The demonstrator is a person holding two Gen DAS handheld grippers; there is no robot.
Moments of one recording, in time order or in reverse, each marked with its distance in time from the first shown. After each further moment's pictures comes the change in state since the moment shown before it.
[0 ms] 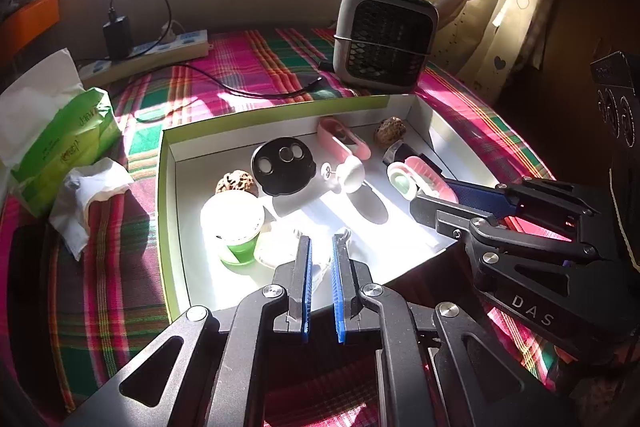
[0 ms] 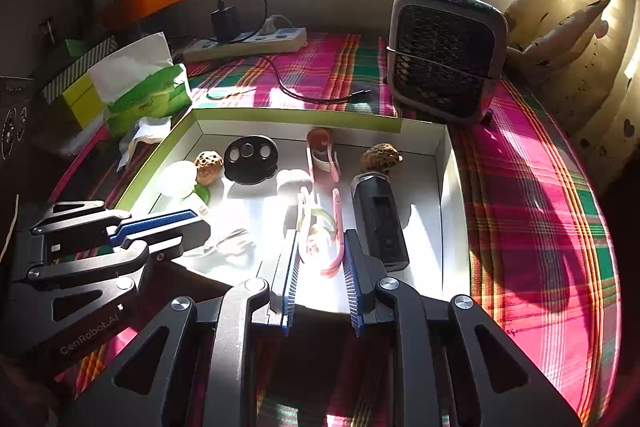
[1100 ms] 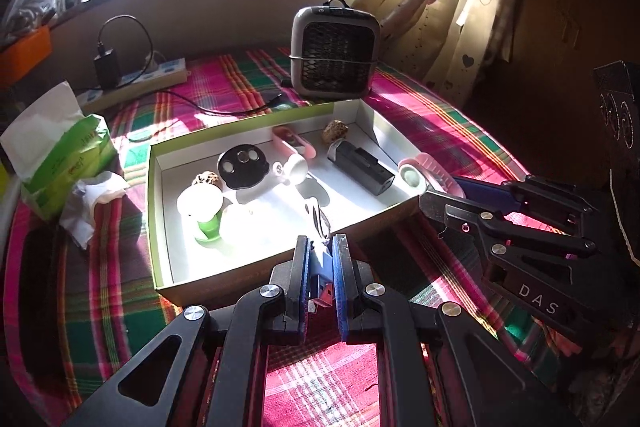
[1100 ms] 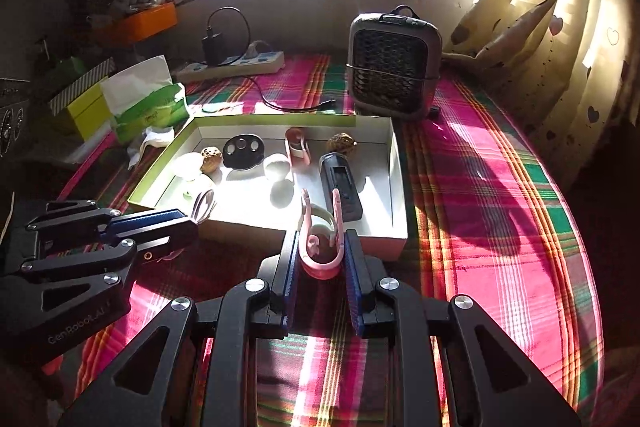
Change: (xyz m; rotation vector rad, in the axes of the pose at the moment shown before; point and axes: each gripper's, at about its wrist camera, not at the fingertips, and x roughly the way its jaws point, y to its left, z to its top) left arm -0.043 -0.033 -0.018 0.076 -0.059 -0.031; right arm -0.057 -0.002 -0.032 0.045 -0.096 -0.065
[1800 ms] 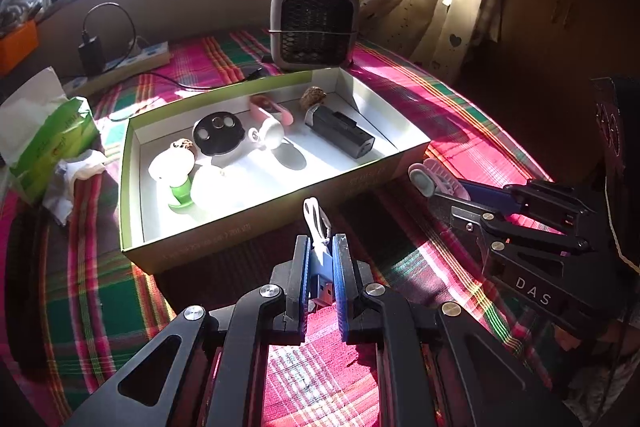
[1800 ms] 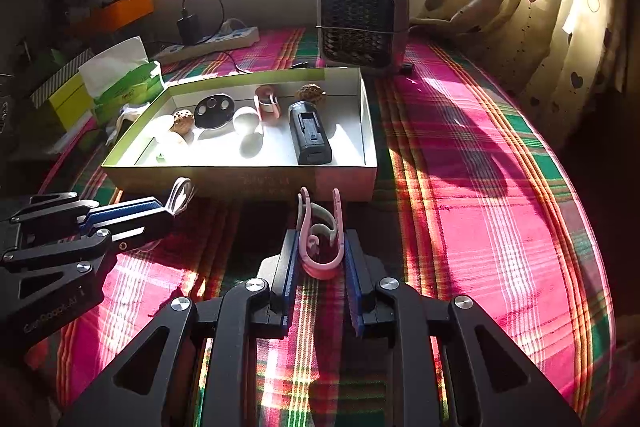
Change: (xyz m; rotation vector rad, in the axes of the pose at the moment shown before) left arm 0.002 -0.013 -0.020 0.034 0.049 -0.036; right arm -0.001 -0.014 -0.035 0.062 0.053 -0.054
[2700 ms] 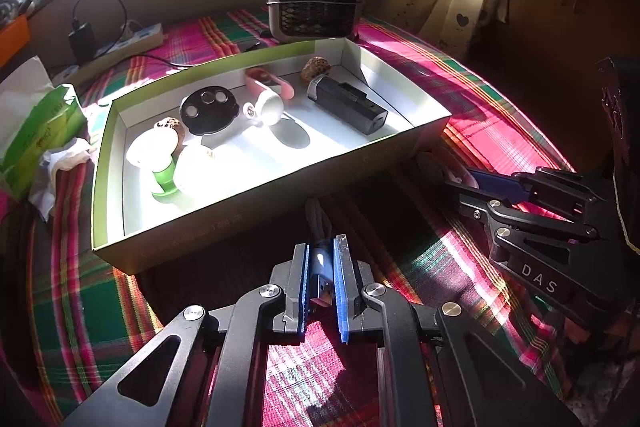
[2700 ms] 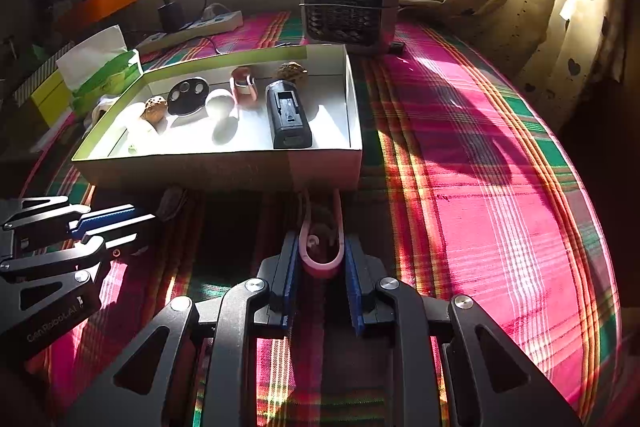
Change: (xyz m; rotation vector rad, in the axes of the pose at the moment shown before) left arm 0.029 0.001 -0.006 0.014 0.066 0.020; right arm 0.024 -0.009 -0.004 0.020 0.054 -0.031
